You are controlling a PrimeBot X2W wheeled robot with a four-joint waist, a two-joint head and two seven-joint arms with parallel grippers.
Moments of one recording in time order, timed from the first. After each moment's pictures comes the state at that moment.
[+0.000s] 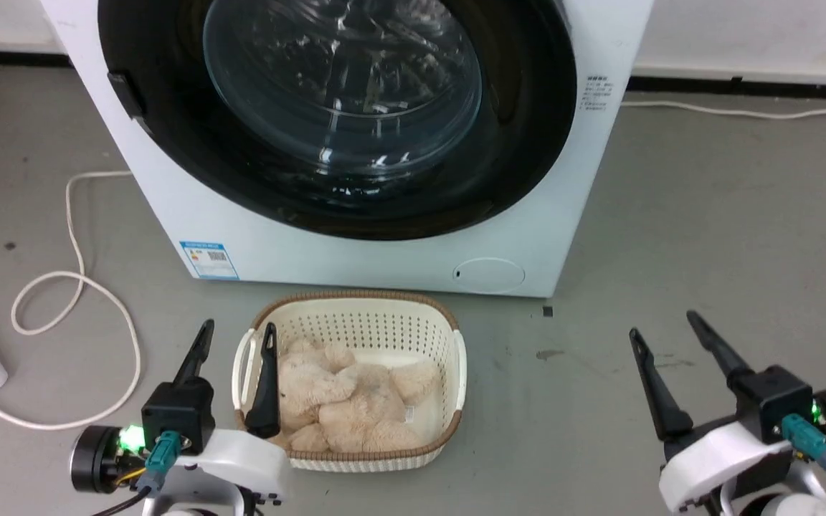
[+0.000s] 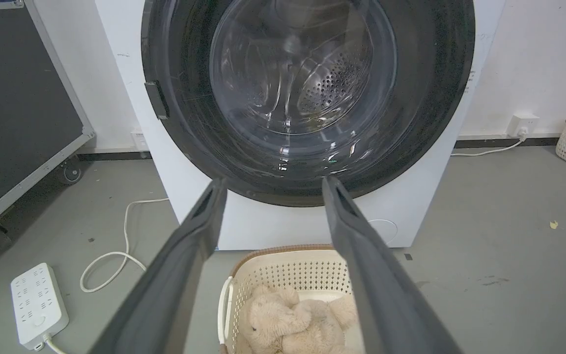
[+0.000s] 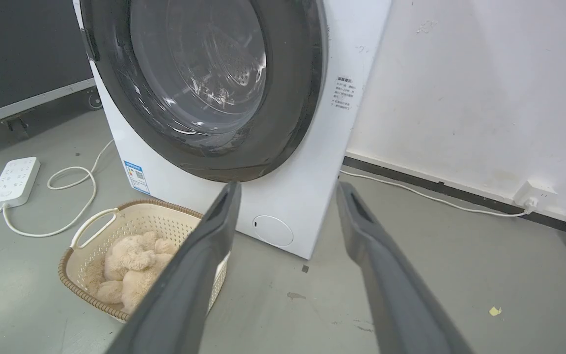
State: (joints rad) left arm -0.04 0.05 -0.03 -0.03 0.00 0.00 -0.05; right arm -0.05 -0.08 0.01 -0.01 -0.04 0.13 -0.05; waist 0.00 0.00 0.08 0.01
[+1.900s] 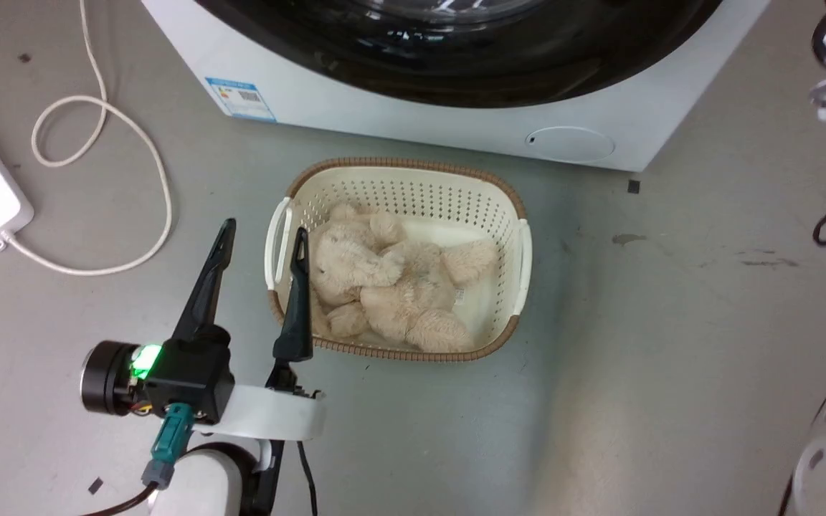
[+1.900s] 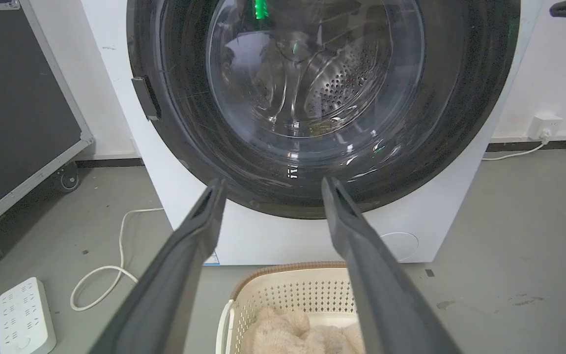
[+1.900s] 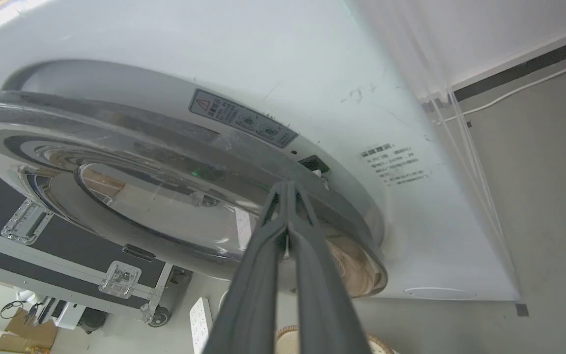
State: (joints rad) left arm -0.17 0.05 -0.13 -0.14 -0.01 0.03 -0.17; right arm -1.02 -0.07 -0.32 0.48 0.60 0.13 0.43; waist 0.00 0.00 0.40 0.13
